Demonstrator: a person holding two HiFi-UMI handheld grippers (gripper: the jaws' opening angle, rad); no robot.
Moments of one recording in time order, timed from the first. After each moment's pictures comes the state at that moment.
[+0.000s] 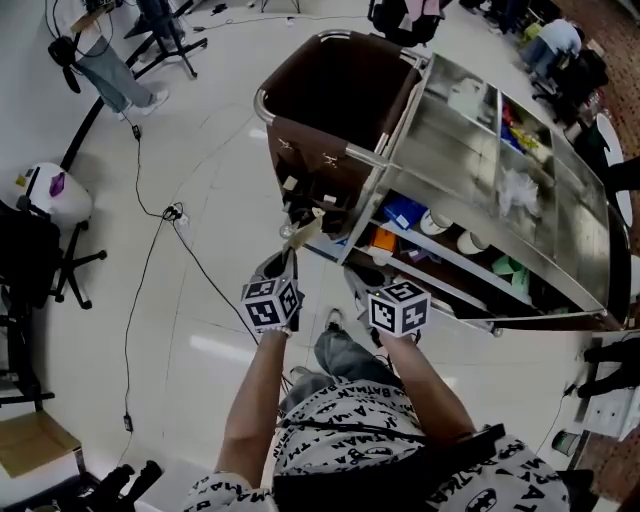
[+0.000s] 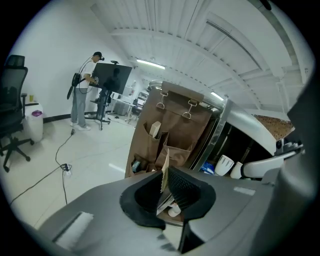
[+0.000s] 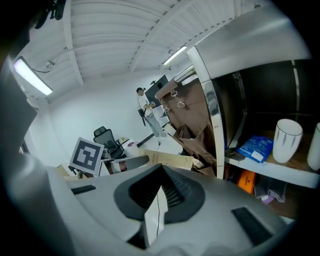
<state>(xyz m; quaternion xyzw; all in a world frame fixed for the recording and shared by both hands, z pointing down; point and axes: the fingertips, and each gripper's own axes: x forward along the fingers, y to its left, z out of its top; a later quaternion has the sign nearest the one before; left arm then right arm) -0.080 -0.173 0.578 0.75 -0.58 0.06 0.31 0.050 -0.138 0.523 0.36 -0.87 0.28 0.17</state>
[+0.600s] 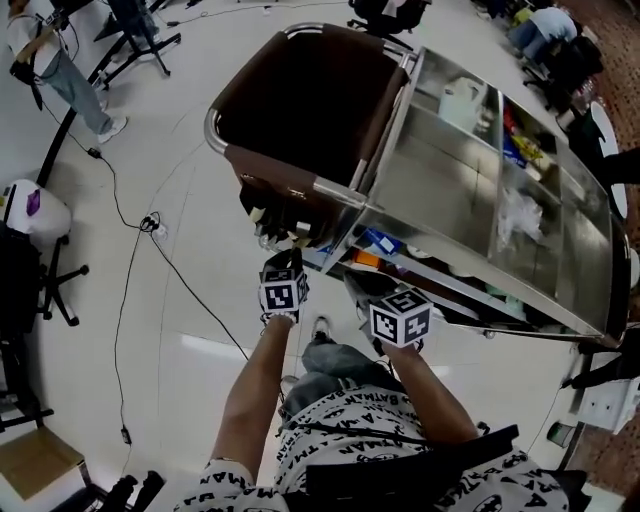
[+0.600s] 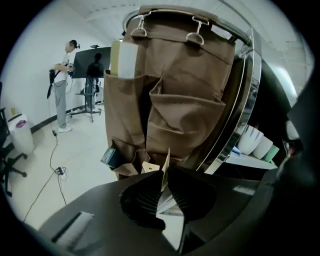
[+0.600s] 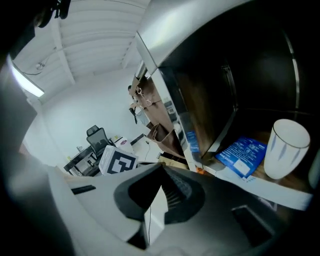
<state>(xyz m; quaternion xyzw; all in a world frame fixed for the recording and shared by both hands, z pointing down) -0.007 -0.282 0.683 0.76 -0.55 0.18 0.31 0.103 -0.208 0.558 0.37 -0.86 0.30 0.19</state>
